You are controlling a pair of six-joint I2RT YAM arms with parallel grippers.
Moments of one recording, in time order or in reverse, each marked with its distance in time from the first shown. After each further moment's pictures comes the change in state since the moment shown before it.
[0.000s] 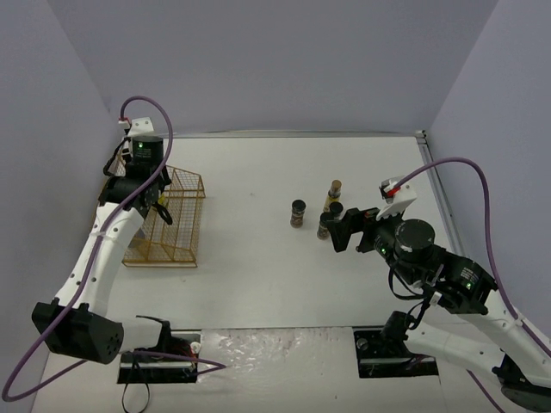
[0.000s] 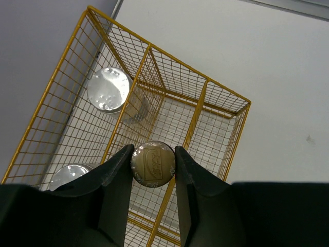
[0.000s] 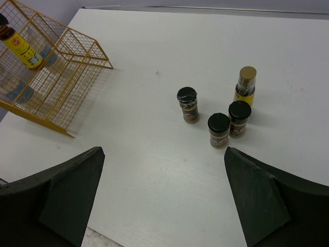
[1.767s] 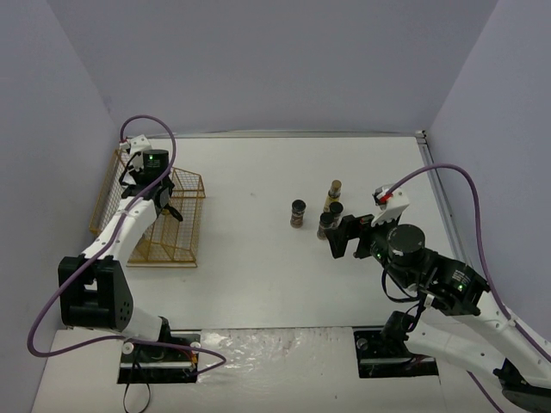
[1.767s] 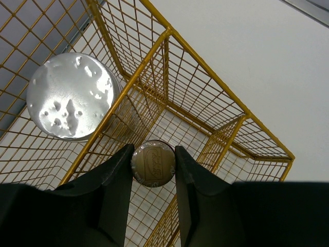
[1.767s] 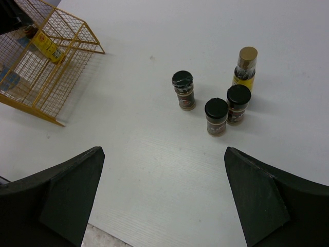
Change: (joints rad) left arm 0.110 0.181 -0.277 0.407 -0.002 -0.181; right arm 0.000 -0.030 -0.089 0.000 -0.006 0.017
